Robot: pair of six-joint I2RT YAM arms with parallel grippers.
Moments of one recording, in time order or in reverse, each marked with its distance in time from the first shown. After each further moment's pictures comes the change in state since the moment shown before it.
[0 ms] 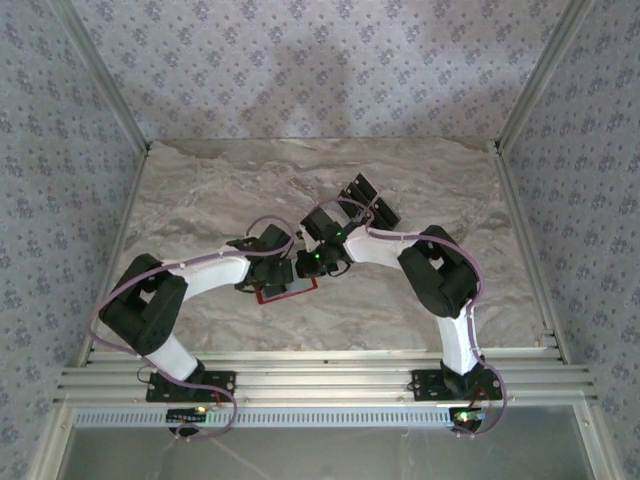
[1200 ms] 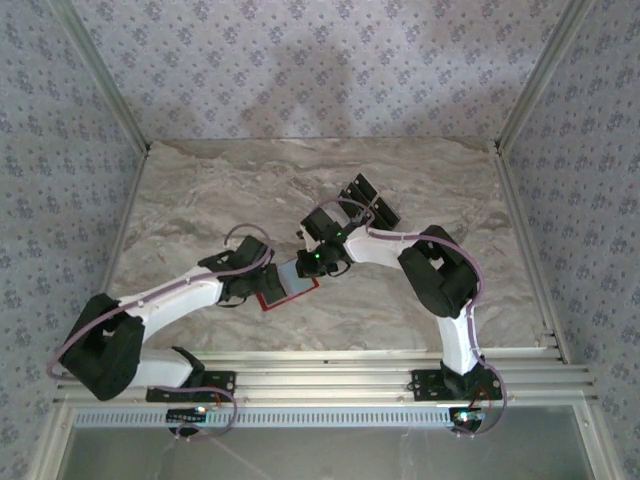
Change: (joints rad) left arm 0.021 -0.297 -0.174 -0.031 -0.020 -0.058; right arm -0.001 0.000 -0.005 0.007 0.000 0.027
